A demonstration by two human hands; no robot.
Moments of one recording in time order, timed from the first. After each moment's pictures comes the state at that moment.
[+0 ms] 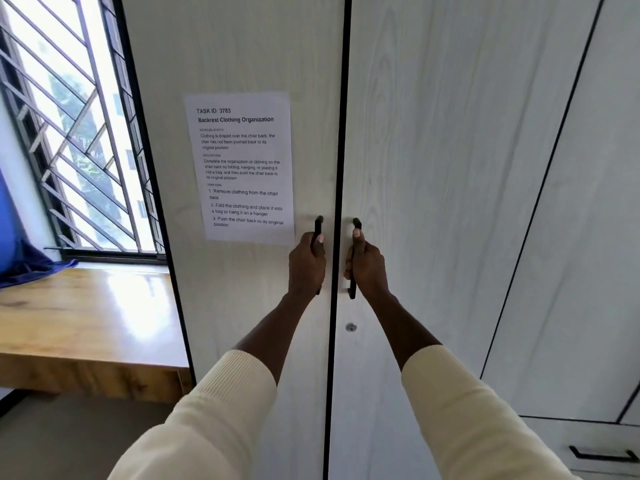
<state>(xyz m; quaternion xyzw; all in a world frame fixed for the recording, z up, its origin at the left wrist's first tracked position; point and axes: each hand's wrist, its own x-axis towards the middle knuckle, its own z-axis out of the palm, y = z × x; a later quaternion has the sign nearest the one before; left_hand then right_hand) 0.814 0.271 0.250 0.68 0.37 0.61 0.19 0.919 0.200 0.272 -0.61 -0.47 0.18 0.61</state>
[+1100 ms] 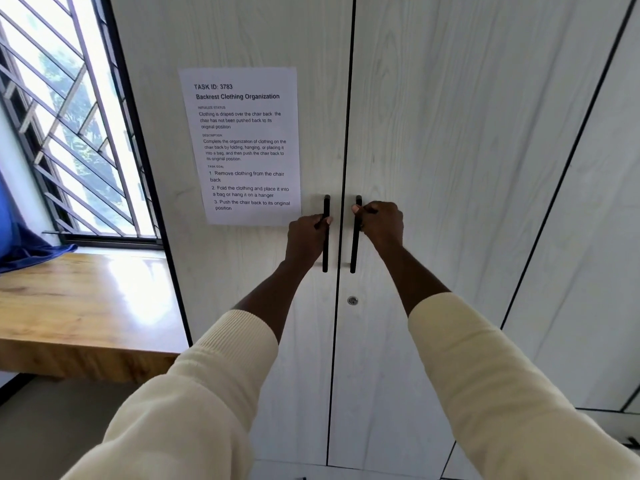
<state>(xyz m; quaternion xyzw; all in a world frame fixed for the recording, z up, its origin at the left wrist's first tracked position) 0.809 0.306 0.277 0.75 0.41 0.48 0.20 0.957 0.250 0.309 -0.68 -0.47 0.06 0.57</state>
